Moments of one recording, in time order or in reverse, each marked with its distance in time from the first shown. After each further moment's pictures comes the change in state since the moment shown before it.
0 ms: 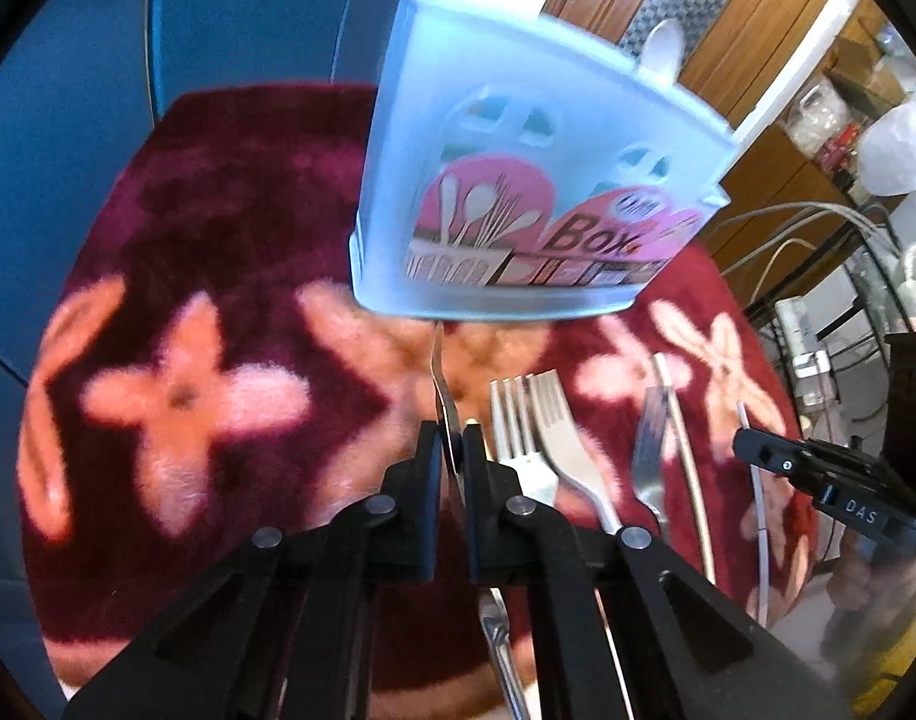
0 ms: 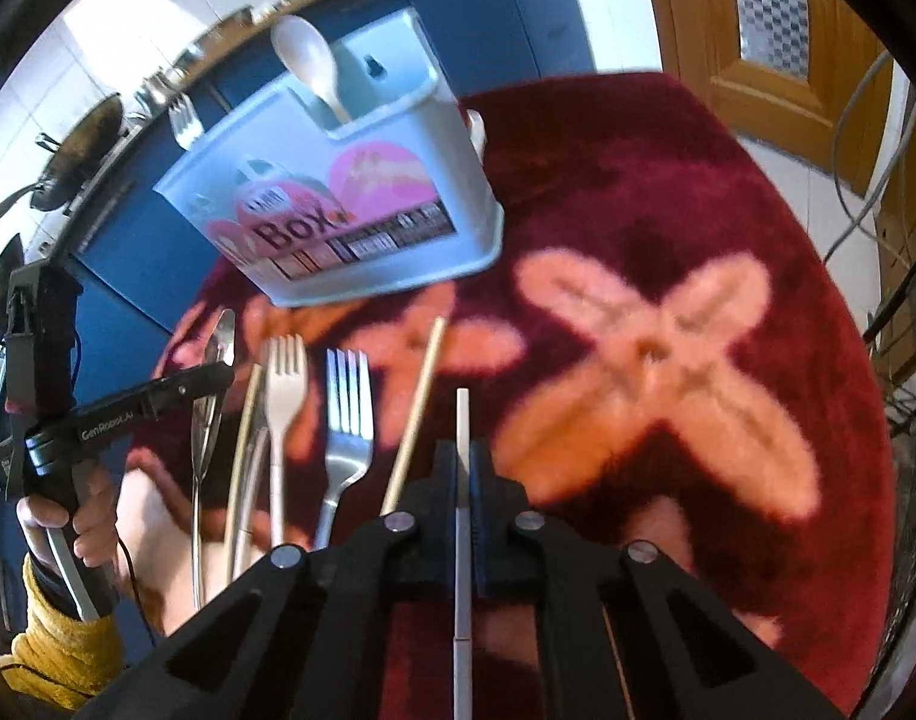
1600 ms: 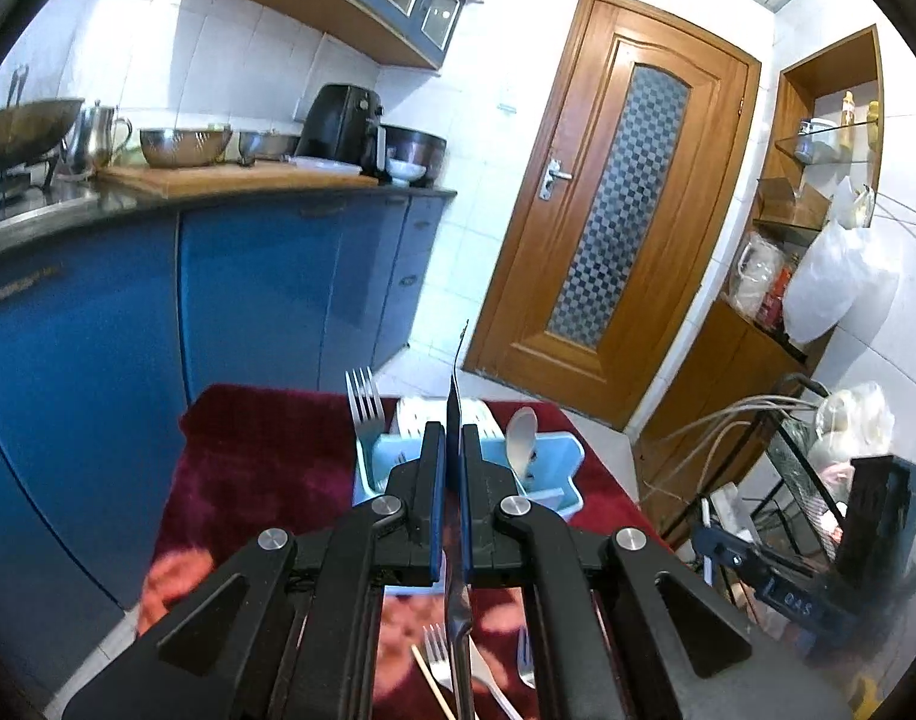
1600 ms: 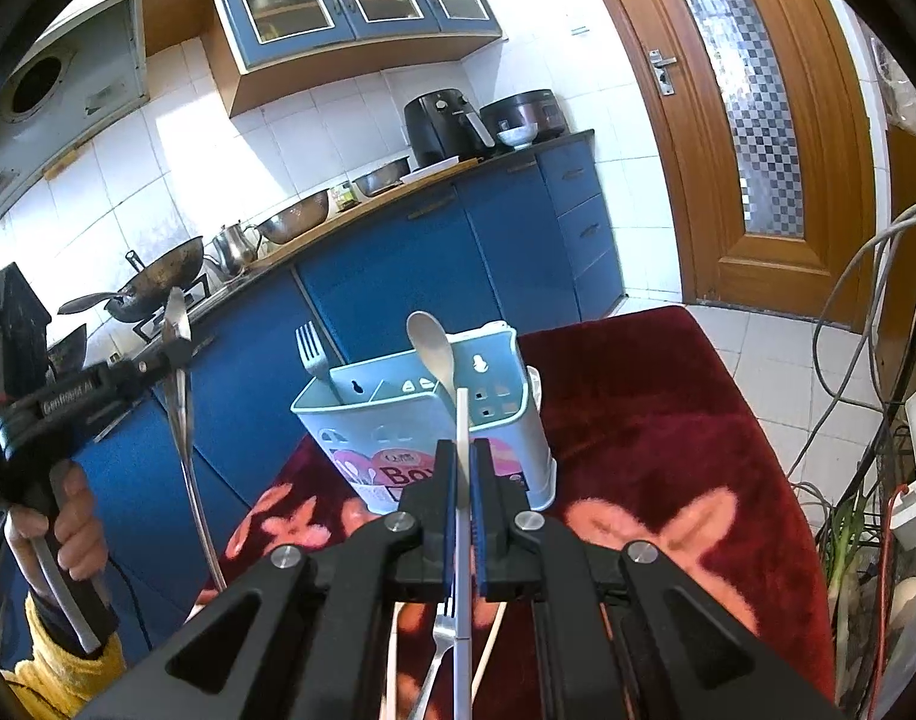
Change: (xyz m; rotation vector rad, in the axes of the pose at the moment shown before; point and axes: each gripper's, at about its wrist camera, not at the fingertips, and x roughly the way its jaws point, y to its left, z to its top) left arm -0.163 -0.044 0.066 0.057 -0.553 -0.008; right arm -0.099 0.039 0.033 -0.061 -0.467 0.050
